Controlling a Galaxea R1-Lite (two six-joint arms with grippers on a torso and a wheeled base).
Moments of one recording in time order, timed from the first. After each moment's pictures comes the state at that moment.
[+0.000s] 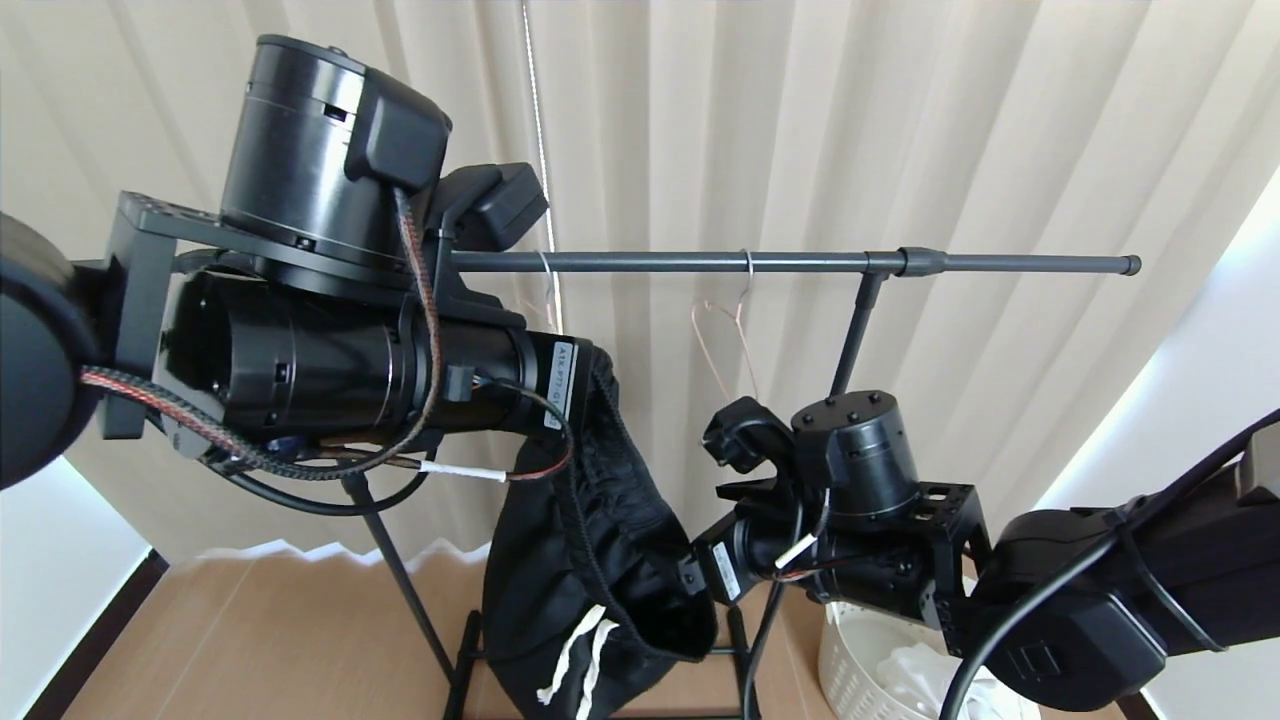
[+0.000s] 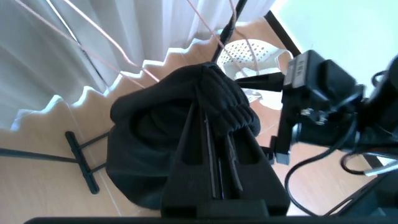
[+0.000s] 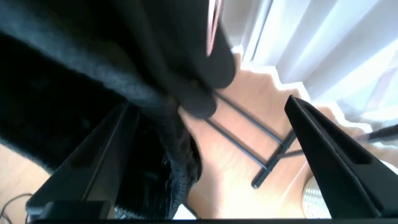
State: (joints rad) left arm -0.72 1.61 -1.31 0.21 0.11 -0.18; right arm 0.75 1.93 -0.88 -0.51 -0.03 0.09
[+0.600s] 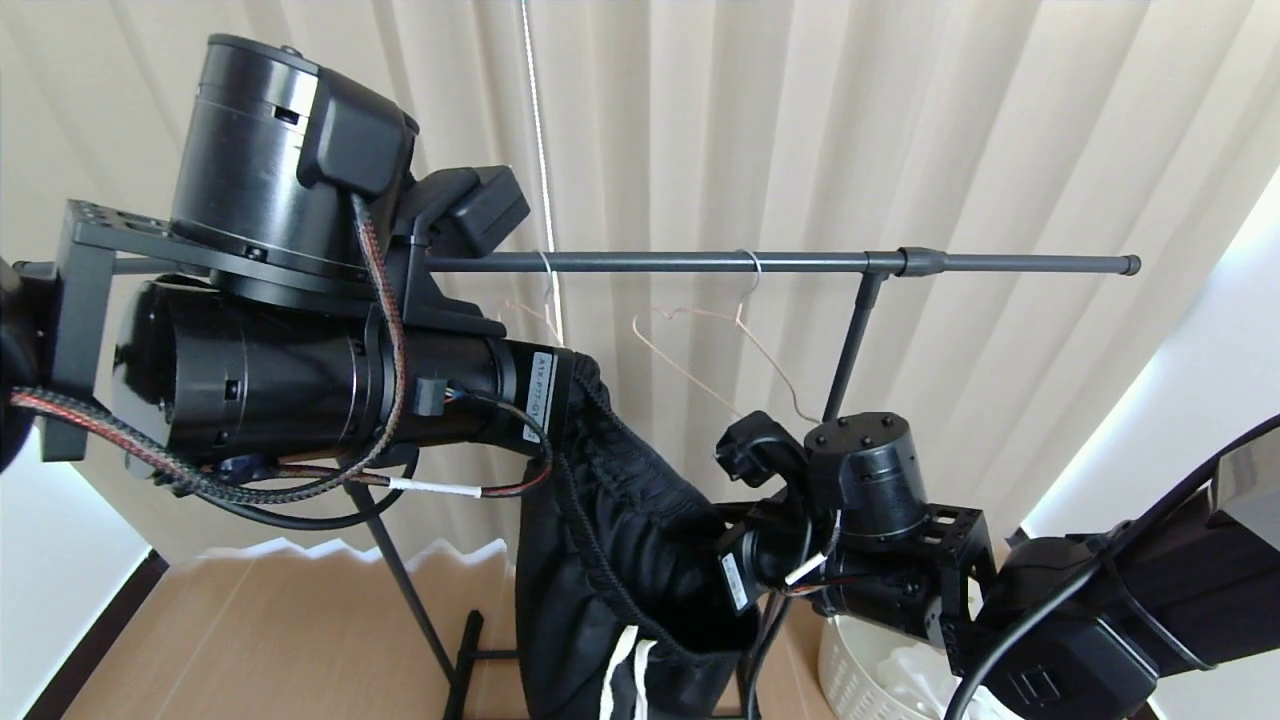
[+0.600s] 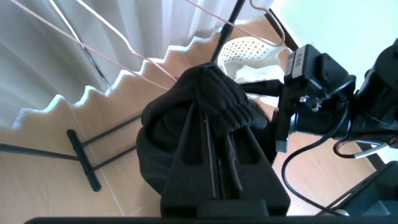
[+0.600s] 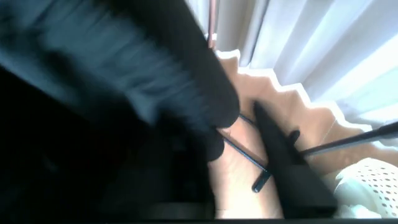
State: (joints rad) left arm -0.72 1.57 -1.27 0.21 0.11 -0.18; right arm 0.73 1.95 -0.79 -0.64 -0.03 0.10
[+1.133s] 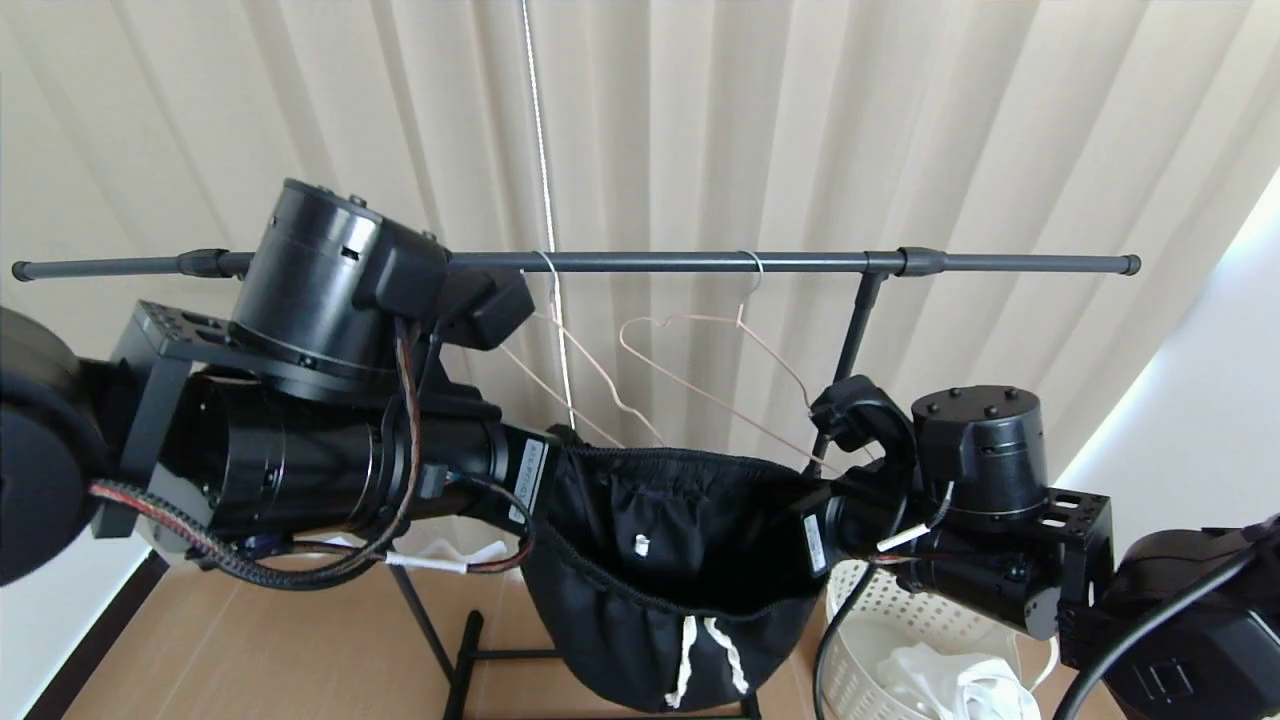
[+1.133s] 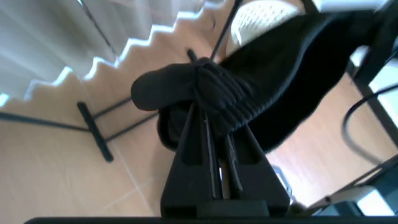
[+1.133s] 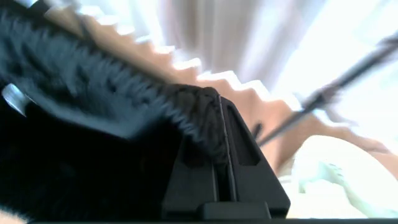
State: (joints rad) left arm -0.70 1.58 -1.13 0.21 0.11 -0.15; right arm 0.63 1.79 -0.69 -0.64 -0.15 0.09
